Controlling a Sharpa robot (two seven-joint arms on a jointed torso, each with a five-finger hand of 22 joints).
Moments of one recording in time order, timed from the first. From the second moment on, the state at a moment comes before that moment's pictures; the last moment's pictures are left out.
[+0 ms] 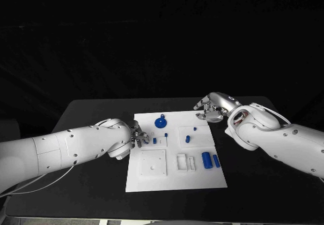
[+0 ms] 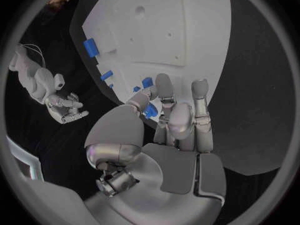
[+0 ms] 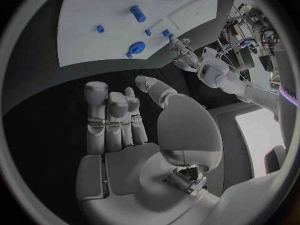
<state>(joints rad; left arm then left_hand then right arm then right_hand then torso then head) 1.25 -0.63 -0.24 1.34 -0.94 -0.24 -0.58 0.96 0.06 0.45 -0.23 0.48 1.16 0.07 0.08 0.55 1.47 -0.08 0.68 0.20 1.43 -0.13 1.35 0.79 0.05 1.23 -0.11 0.58 1.31 1.08 -0.82 0.12 1.49 -1.51 -0.37 -0.18 1.14 -0.19 0.53 -0.16 0.49 1.11 0.09 0.06 0.06 1.19 -0.02 1.07 1.00 1.41 -0.08 1.01 1.02 0.08 1.44 -0.09 0.66 1.31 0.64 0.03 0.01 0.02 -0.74</state>
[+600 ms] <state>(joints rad) 1.25 -0.63 -0.24 1.34 -0.96 -0.22 -0.58 0.96 0.06 0.44 -0.21 0.46 1.16 0.07 0.09 0.54 1.47 -0.08 0.68 0.20 1.43 -0.13 1.35 0.79 0.05 1.22 -0.11 0.58 1.31 1.08 -0.82 0.12 1.49 -1.51 -0.37 -0.18 1.14 -0.19 0.53 -0.16 0.50 1.11 0.09 0.06 0.06 1.19 -0.02 1.07 1.00 1.41 -0.08 1.01 1.02 0.08 1.44 -0.09 0.66 1.31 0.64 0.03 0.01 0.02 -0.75</state>
